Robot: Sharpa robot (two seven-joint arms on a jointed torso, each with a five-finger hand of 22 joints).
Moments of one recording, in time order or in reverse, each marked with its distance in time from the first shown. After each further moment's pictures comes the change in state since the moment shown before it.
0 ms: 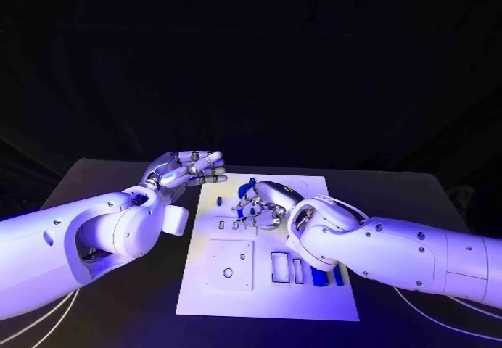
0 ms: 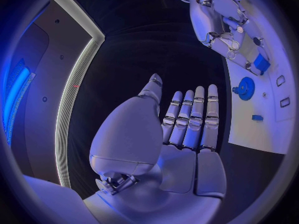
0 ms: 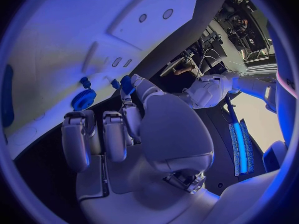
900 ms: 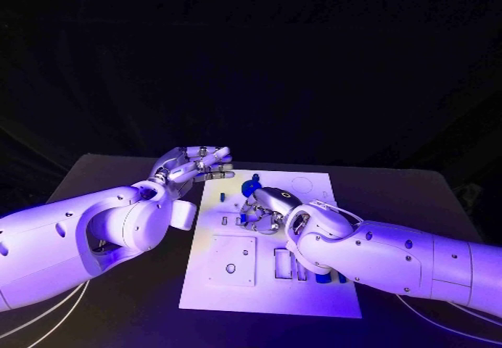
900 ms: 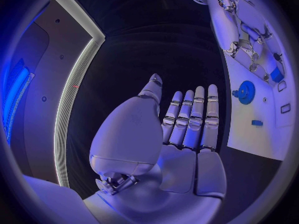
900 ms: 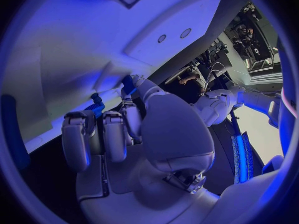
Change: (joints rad) left arm 0.000 0.017 0.000 -0.007 0.004 0.000 -0.001; left_hand 0.000 0.000 0.000 0.000 0.000 0.000 0.000 -0.004 0.000 0.000 0.000 -0.004 0.000 0.000 0.000 -0.004 0.000 0.000 0.000 0.000 0.000 -0.001; right arm -0.041 0.055 -0.008 -0.073 -0.109 0.018 -0.049; right_hand -0.018 -0.019 -0.001 0.004 0.002 -0.002 -0.002 0.010 0.002 0.000 0.000 0.000 0.000 0.000 0.000 0.000 0.000 0.000 0.000 0.000 0.000 0.001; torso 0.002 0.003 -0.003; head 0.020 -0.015
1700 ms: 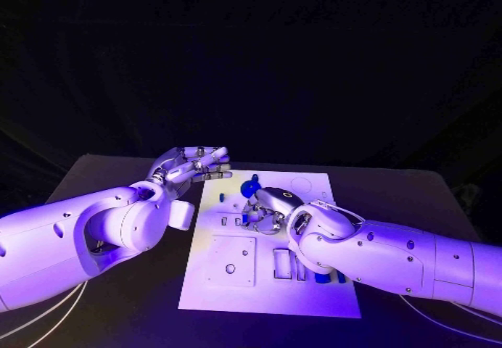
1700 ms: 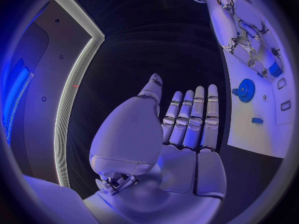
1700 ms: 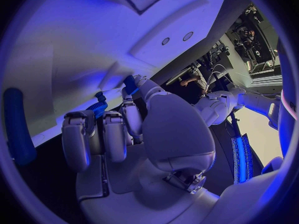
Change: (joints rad) left arm 0.000 -0.002 0.000 -0.005 0.001 0.000 -0.001; left_hand 0.000 0.000 -0.003 -0.003 0.000 0.000 0.000 0.000 0.000 0.000 0.000 0.000 0.000 0.004 0.004 0.000 0.000 0.000 0.000 0.000 0.000 0.000; right arm -0.001 -0.012 0.001 0.003 -0.018 0.008 -0.007; right_hand -0.022 -0.022 -0.017 0.017 -0.017 -0.020 -0.002 -0.001 0.025 -0.012 0.012 -0.019 -0.015 0.000 0.000 0.000 0.001 0.000 0.000 0.000 0.000 0.000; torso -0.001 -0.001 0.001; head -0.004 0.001
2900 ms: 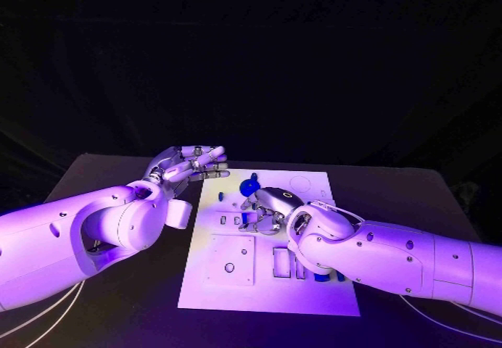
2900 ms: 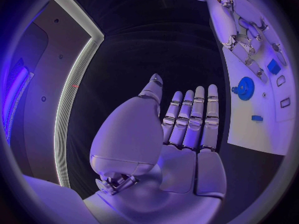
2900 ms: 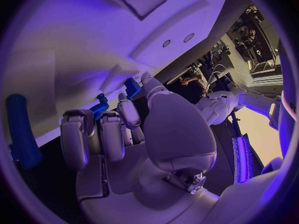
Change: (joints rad) left arm 0.000 -0.005 0.000 -0.003 0.001 0.002 -0.003; left_hand 0.006 0.006 0.000 0.000 0.000 0.002 -0.002 0.000 0.001 0.000 0.000 0.000 0.000 0.000 0.000 0.000 0.000 0.000 0.000 0.000 0.000 -0.002; right arm -0.005 -0.005 -0.004 0.008 0.000 -0.023 -0.008; right_hand -0.041 -0.063 -0.110 0.071 -0.090 -0.155 0.056 -0.082 -0.050 -0.081 0.049 -0.066 -0.066 0.002 0.042 -0.012 0.000 0.000 0.000 0.030 -0.039 0.000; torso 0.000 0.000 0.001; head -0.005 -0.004
